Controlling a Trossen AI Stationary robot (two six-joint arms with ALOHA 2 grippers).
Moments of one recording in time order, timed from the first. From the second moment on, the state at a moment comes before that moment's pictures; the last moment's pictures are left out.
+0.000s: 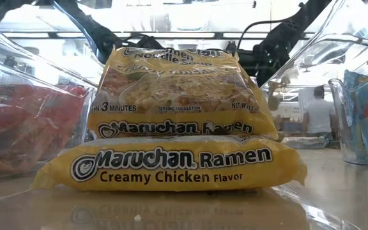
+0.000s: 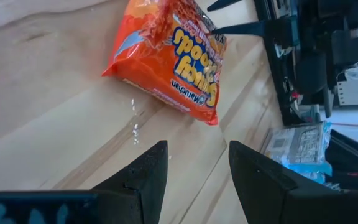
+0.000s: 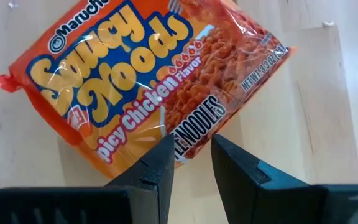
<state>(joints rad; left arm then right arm) 0.45 1.76 0.98 0.10 0.42 -0.88 -0.57 1.65 1.00 -0.51 -0.13 -0.41</state>
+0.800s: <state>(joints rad) 0.44 1.87 0.99 0.26 0.34 -0.99 -0.55 1.65 0.88 -0.30 -0.16 -0.17</state>
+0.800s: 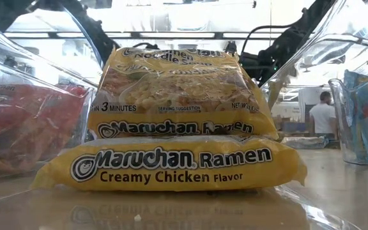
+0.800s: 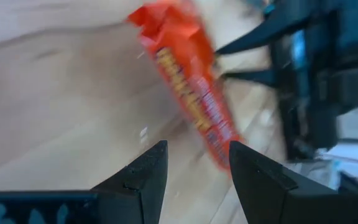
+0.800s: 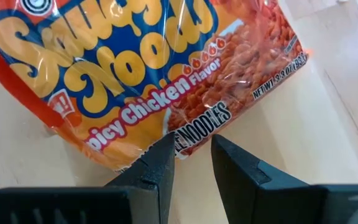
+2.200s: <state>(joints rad) 0.42 2.07 1.12 0.44 0.37 -1.05 -0.45 1.65 0.87 -0.25 -0.16 -0.08</state>
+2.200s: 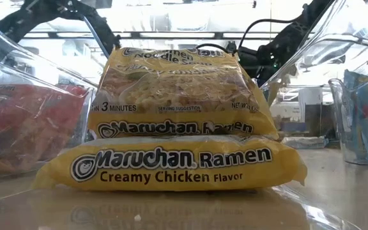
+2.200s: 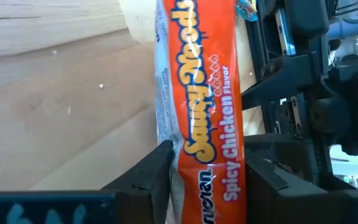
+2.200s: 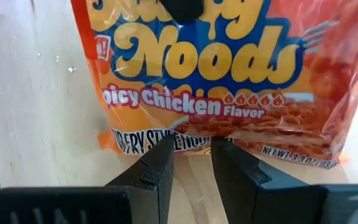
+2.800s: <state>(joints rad) 0.44 2.05 1.12 0.43 0.46 -1.02 -0.45 1.51 0.88 -0.41 -0.16 -0.08</state>
